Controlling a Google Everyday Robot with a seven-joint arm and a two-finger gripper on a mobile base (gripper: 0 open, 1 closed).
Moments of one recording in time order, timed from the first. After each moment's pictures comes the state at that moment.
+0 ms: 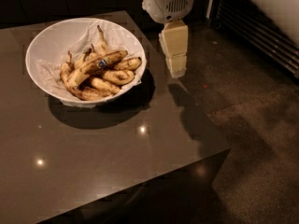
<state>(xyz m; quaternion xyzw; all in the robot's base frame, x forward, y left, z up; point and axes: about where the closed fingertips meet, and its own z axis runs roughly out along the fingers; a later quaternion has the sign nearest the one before) 0.548 -0.042 0.998 -0.79 0.59 -0.14 0.11</state>
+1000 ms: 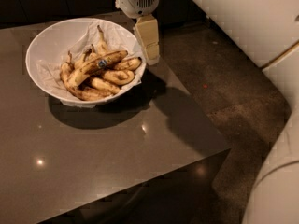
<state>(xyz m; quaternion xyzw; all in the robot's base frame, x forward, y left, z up) 0.611 0.024 0.982 -0.83 0.53 -0.13 0.12</state>
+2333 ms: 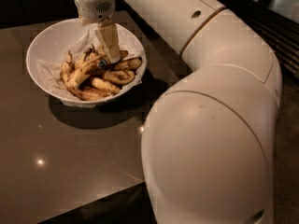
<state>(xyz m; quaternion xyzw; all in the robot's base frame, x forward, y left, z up) 0.652 0.124 0.947 -0.89 0.44 -0.08 0.11</state>
